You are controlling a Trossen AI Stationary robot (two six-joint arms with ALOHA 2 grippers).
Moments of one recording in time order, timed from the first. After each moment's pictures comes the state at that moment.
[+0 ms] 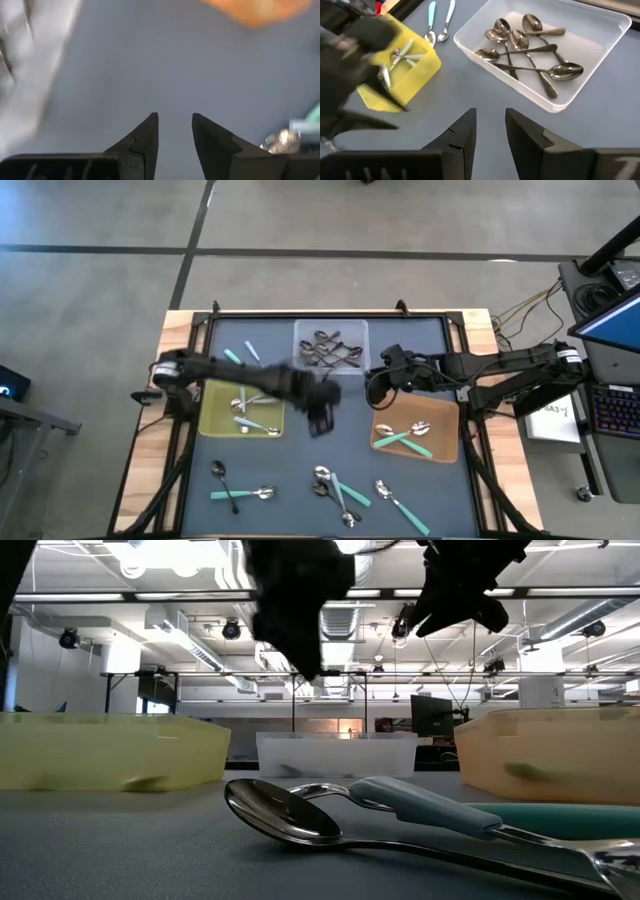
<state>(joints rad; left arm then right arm) -0.08 1.88 1.59 -0.89 -0.10 -0.38 0.05 1.21 0.99 -0.54 0.38 0.81</state>
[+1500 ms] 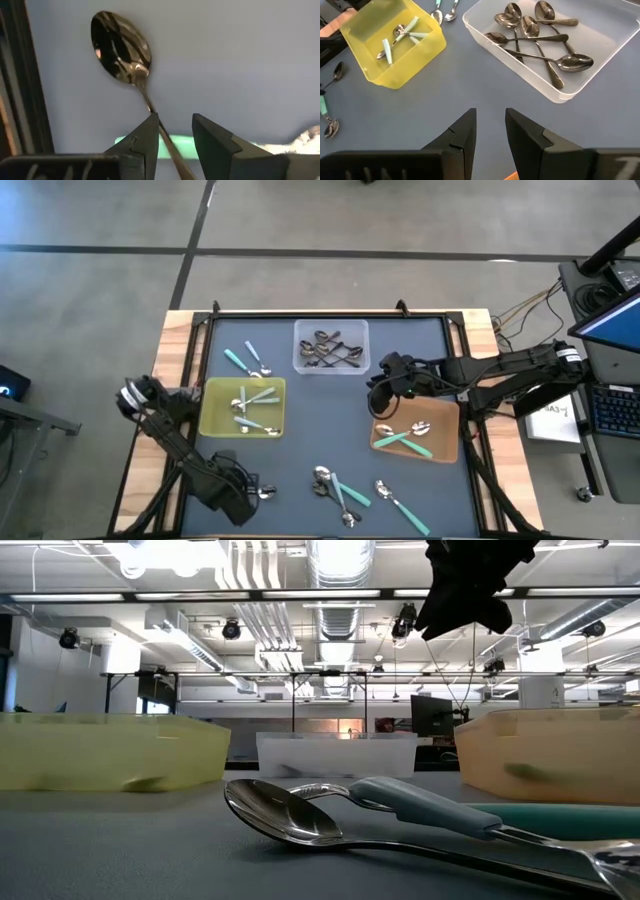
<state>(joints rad) -0.87 1.80 1.15 -1.04 0.09 -2.42 0.09 1.22 0.98 -0.55 0.36 0.76</state>
